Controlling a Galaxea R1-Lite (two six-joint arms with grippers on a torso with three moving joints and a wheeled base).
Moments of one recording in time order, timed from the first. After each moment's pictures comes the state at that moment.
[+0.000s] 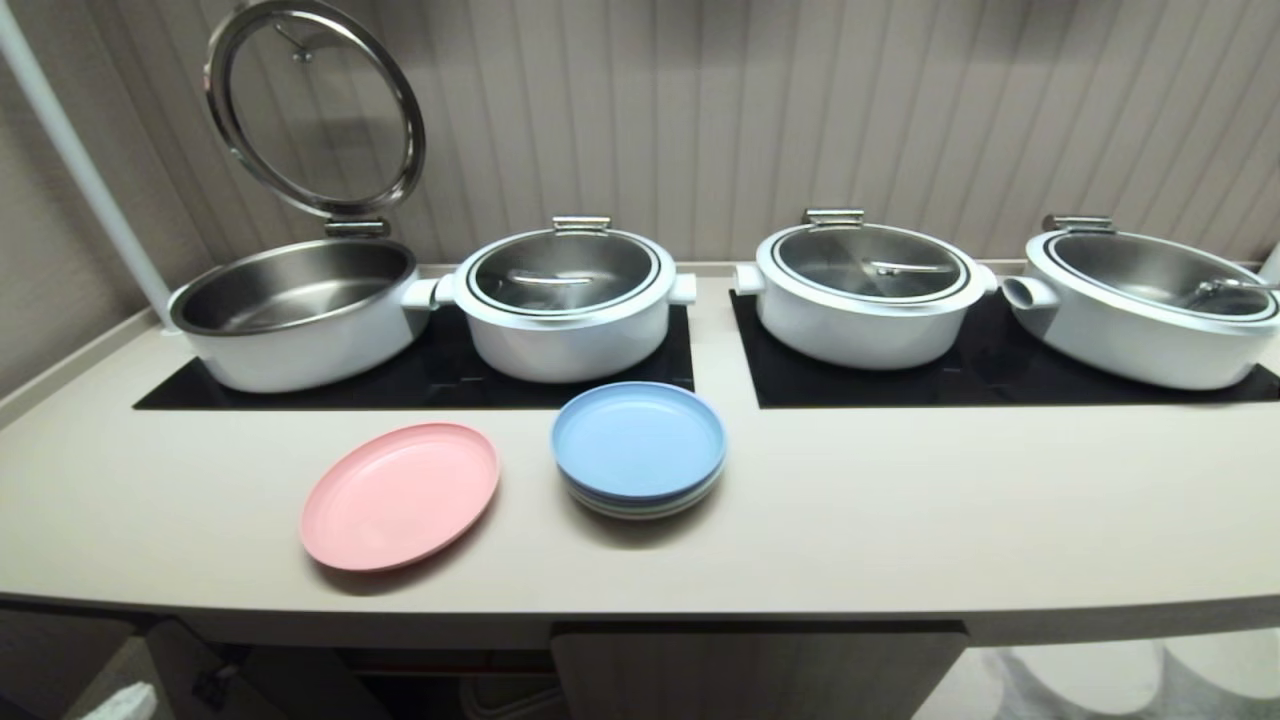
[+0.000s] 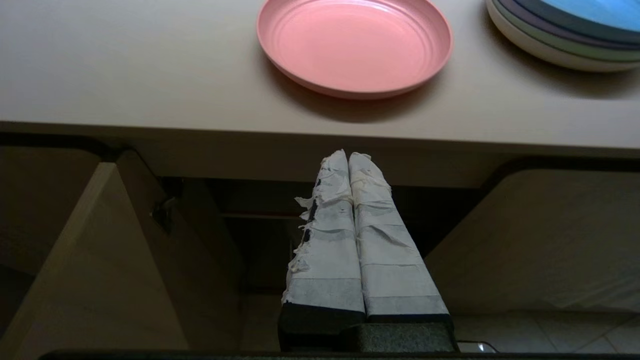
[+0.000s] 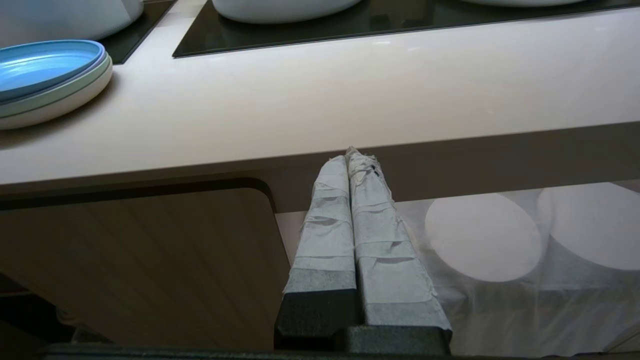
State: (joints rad) left arm 0.17 0.50 0.00 -0.25 -0.19 -0.02; right arm 0.00 0.00 0.00 0.00 -0.06 0.09
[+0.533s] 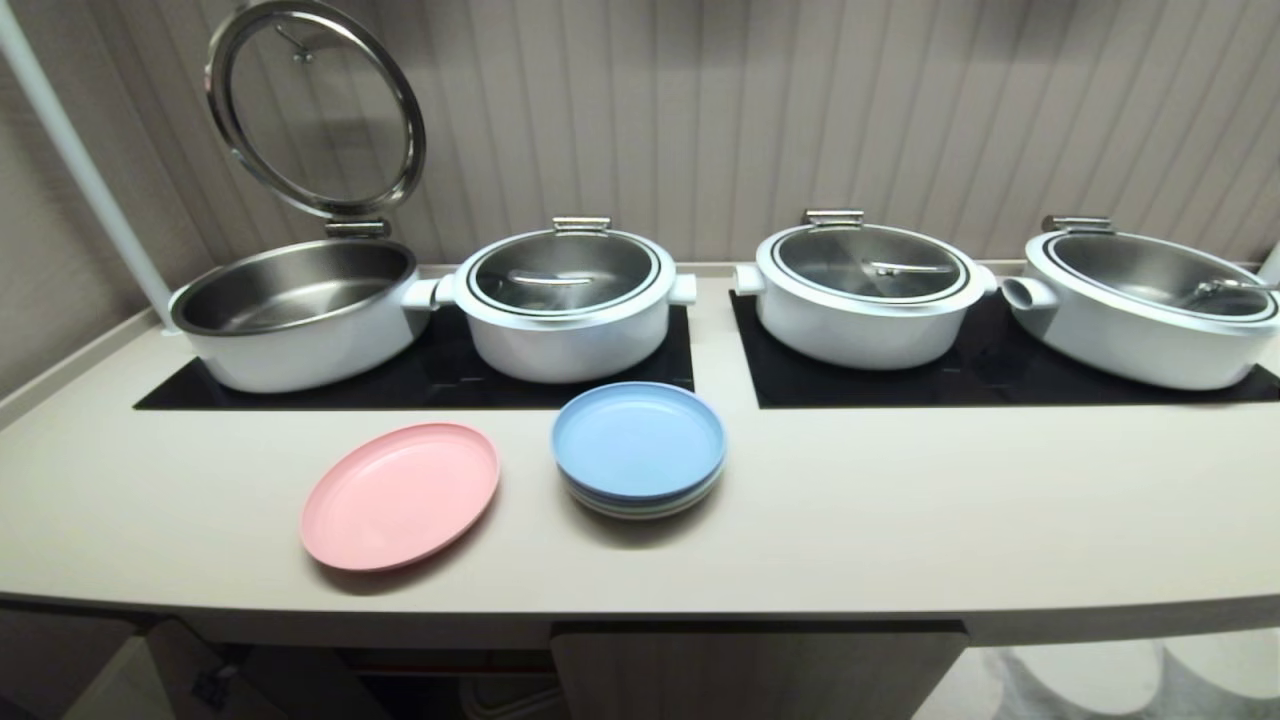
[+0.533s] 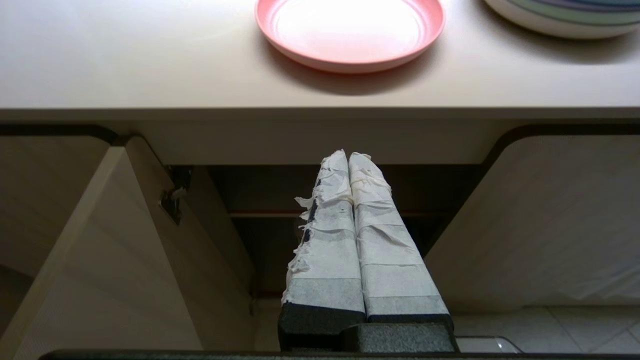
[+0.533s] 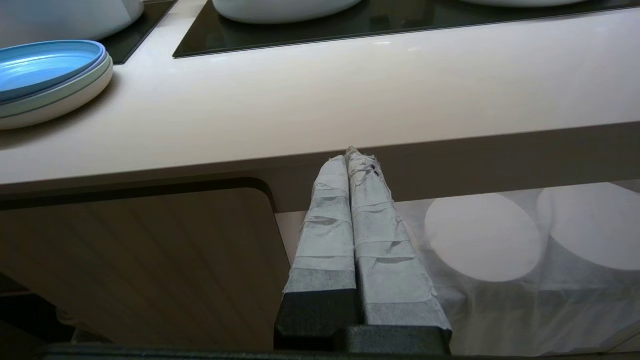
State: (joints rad) left arm -0.01 0.23 0.00 -0.03 -0.01 -0.02; right arm 0.00 0.00 0.00 0.00 -0.06 0.08
